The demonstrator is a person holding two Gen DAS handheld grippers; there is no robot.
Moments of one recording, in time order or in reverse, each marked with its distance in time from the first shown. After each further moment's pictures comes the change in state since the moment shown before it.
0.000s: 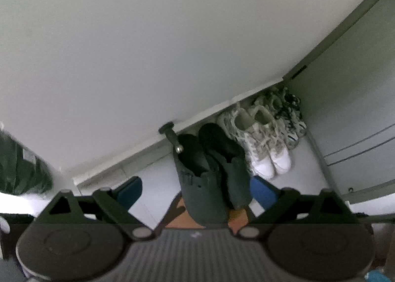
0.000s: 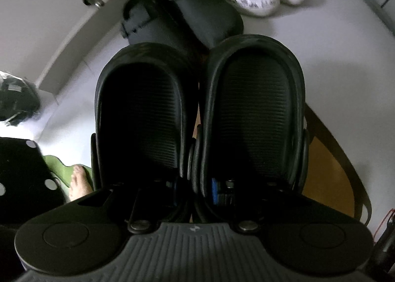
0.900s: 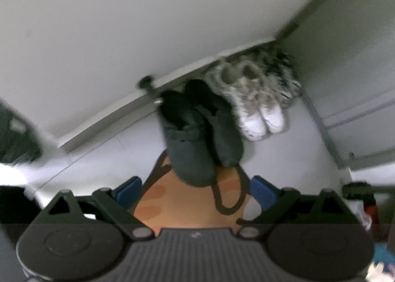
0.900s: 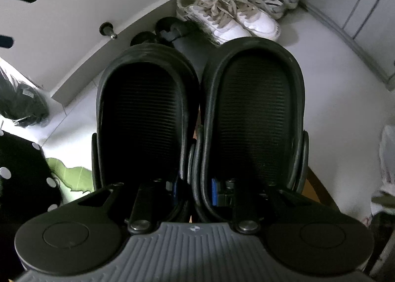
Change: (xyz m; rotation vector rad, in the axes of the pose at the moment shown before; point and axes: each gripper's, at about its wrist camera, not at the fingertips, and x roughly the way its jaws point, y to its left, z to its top) left arm 0.029 -0.051 -0.053 0.131 0.132 0.013; right arm -0.067 -0.015 -0.040 -0.076 -0.195 -0.062
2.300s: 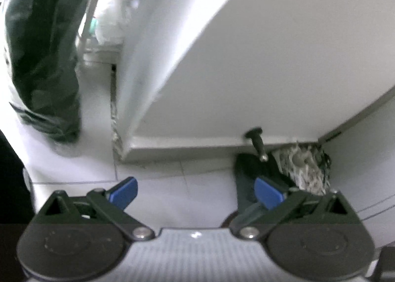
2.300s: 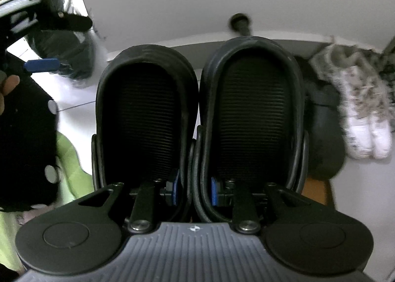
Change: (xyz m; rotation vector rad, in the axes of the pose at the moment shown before) left arm 0.057 0.247 -0.098 -0.470 -0.453 -0.037; right arm 0.115 0.207 0.076 -0.510 -0.017 0.106
